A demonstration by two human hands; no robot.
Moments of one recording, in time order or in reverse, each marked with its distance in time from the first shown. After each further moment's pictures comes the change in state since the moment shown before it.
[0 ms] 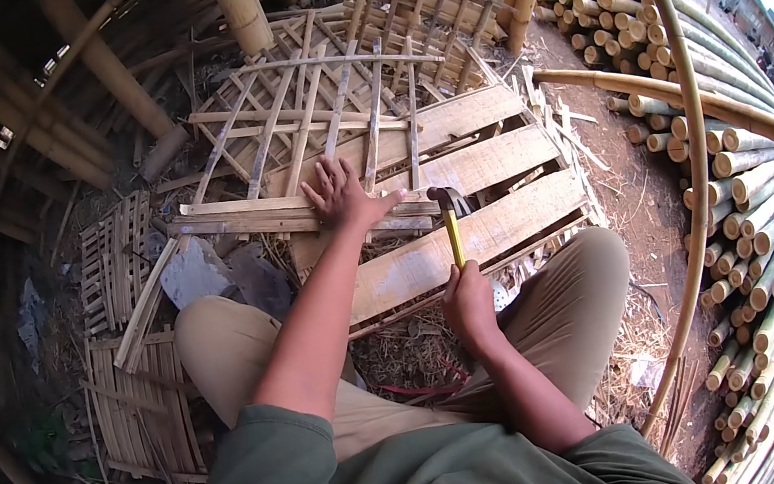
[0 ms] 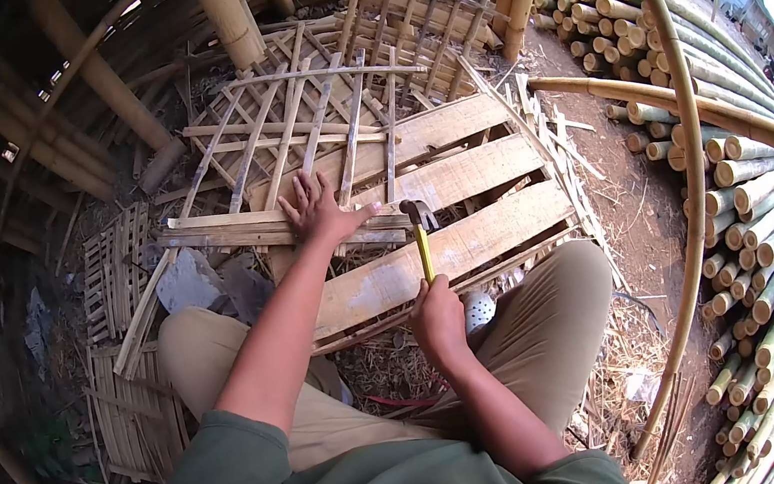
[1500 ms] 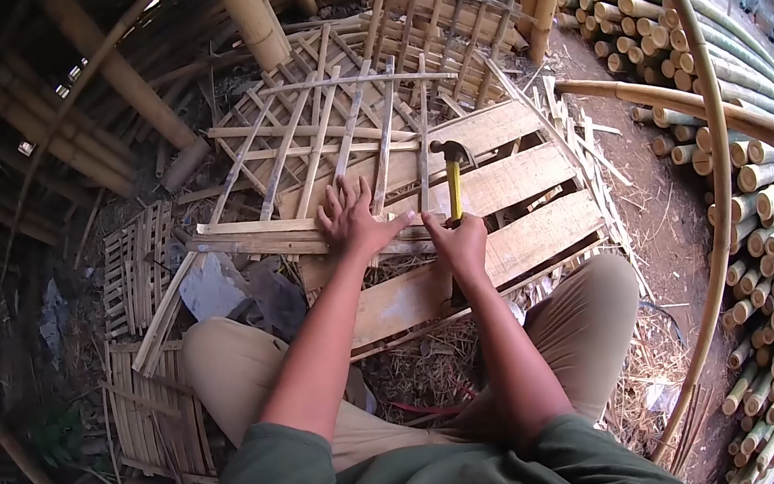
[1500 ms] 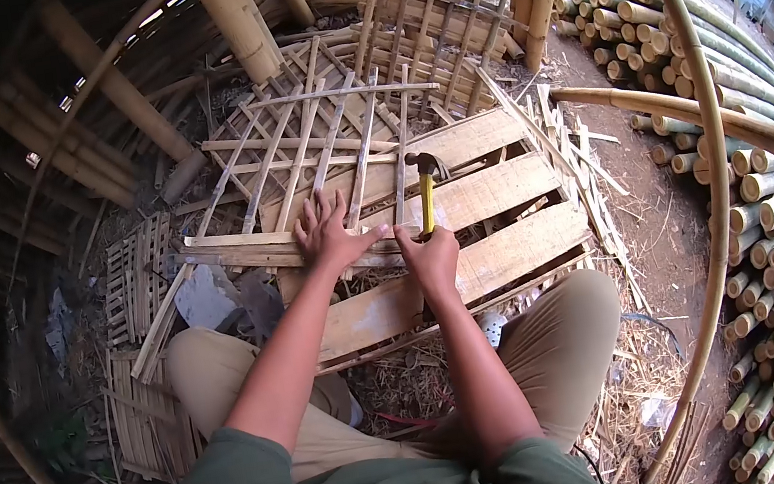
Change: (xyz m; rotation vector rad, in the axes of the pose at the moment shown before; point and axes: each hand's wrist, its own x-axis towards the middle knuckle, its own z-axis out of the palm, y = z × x) left_hand 0.001 -0.003 0.008 -0.078 0.058 0.057; right_hand 0.128 -0.014 0.029 0.358 0.166 0.058
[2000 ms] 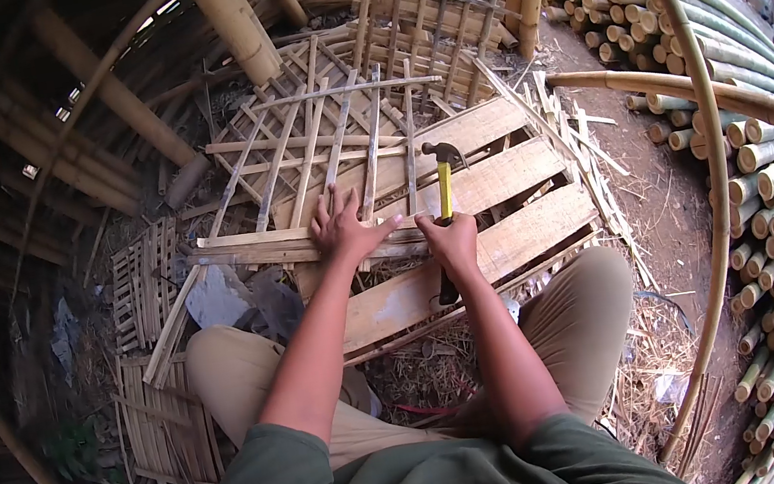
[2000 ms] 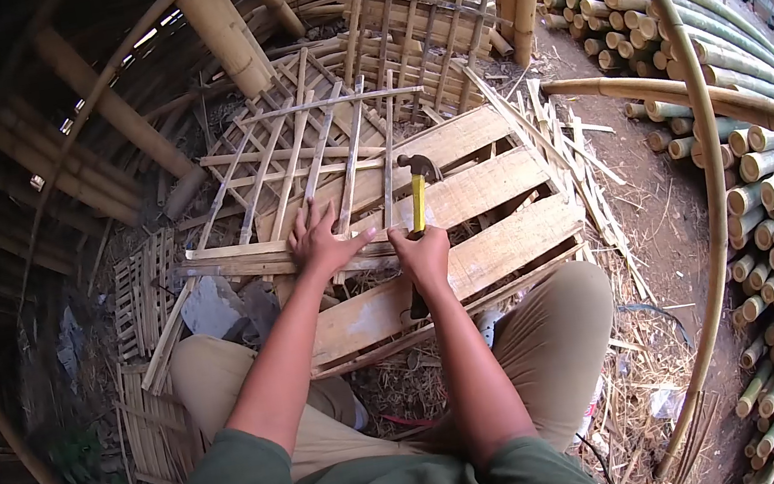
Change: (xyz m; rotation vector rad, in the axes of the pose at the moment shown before) left_hand -0.002 0.000 -0.007 0.020 0.016 0.013; right_hand 0.008 0.014 0.006 0.257 -0.081 0.092
